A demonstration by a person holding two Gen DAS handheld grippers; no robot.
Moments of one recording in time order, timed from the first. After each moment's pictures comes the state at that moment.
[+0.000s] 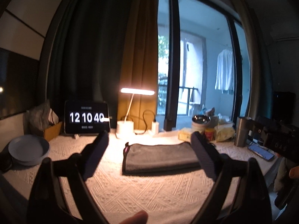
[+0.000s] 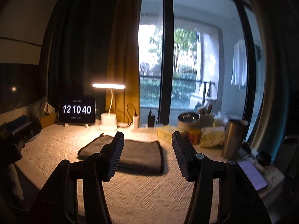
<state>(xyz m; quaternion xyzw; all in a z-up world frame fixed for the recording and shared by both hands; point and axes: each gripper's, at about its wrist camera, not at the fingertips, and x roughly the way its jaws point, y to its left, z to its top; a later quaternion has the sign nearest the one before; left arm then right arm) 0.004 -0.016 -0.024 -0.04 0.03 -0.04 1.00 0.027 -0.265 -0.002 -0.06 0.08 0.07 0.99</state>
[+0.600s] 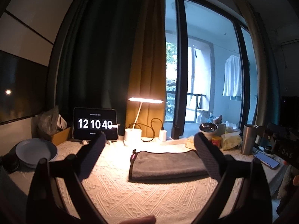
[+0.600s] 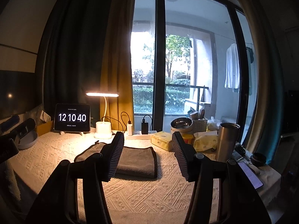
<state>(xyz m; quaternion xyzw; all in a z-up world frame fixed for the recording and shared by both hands) -0.001 -0.016 -0.013 -0.05 0.02 0.00 1.00 0.020 -0.278 0.002 -0.04 0.06 0.06 1.00</state>
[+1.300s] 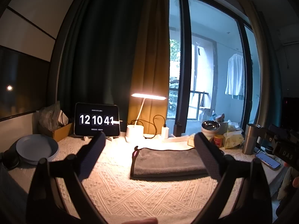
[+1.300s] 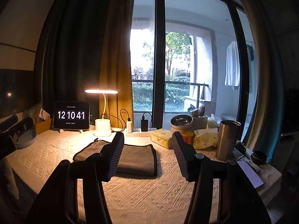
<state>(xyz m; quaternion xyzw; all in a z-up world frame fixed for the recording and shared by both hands) 0.005 -0.014 -0.017 -0.05 0.03 0.01 1.00 0.027 -0.278 0.000 -0.04 0.08 0.06 0.99</state>
